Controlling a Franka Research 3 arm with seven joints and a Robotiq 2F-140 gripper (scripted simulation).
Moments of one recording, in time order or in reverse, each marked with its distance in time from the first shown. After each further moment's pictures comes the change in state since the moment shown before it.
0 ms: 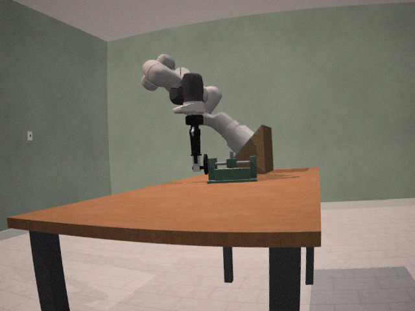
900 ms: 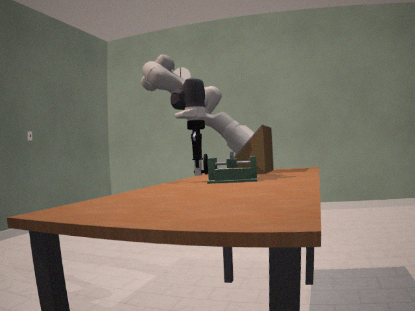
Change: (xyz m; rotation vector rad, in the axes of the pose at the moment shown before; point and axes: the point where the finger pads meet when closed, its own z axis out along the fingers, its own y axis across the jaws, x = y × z) arm 0.000 0.030 0.018 0.001 0.001 -0.010
